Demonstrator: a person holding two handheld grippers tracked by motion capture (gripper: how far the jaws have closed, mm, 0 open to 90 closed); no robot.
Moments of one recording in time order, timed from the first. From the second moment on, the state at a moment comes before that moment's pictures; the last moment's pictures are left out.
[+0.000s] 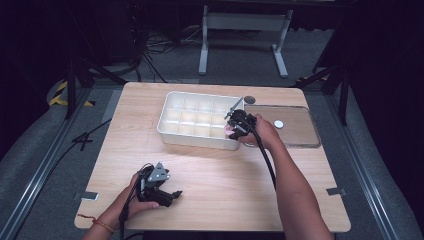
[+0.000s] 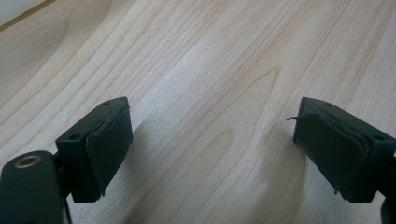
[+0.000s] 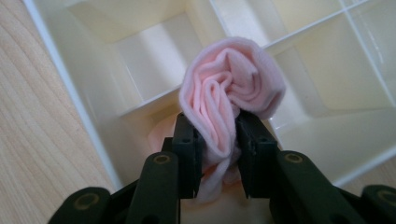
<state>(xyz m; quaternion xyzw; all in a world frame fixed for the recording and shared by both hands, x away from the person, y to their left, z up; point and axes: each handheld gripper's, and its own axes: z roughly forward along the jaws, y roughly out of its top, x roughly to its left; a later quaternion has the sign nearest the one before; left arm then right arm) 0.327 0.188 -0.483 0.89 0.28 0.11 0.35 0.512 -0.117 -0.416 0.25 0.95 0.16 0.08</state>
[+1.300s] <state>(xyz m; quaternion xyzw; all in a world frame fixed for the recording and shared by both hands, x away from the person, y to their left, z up) 0.327 0.187 -0.483 0.88 0.29 0.11 0.35 0.506 -0.132 -0.395 0.28 0.92 0.24 0.09</state>
